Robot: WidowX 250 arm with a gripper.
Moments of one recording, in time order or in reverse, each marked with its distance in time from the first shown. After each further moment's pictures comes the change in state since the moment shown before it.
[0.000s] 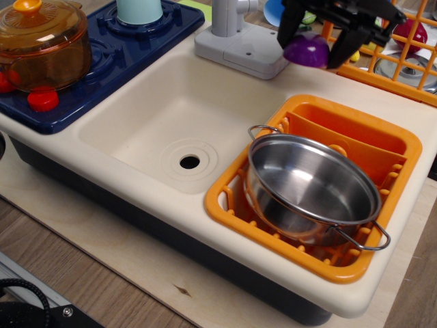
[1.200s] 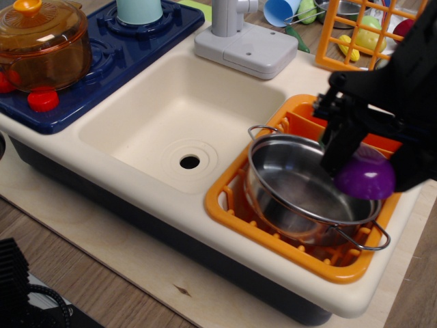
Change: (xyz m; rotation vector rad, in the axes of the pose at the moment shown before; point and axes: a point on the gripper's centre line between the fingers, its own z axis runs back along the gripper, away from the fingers) arm -0.118 -0.056 0.032 -0.035 0.073 0.208
